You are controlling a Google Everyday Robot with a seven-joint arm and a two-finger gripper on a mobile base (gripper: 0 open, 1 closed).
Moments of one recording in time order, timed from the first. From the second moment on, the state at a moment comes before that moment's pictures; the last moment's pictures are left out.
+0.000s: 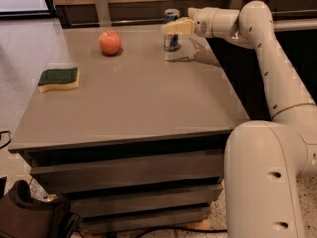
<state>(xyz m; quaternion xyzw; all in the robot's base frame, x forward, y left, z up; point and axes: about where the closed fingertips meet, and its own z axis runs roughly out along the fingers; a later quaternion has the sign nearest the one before) 0.868 -0.085 0.916 -0.34 0.67 0.32 0.58</state>
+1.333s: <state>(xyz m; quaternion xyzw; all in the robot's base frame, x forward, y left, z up) 0.872 -0.049 0.893 -0.33 0.66 0.35 0.58</state>
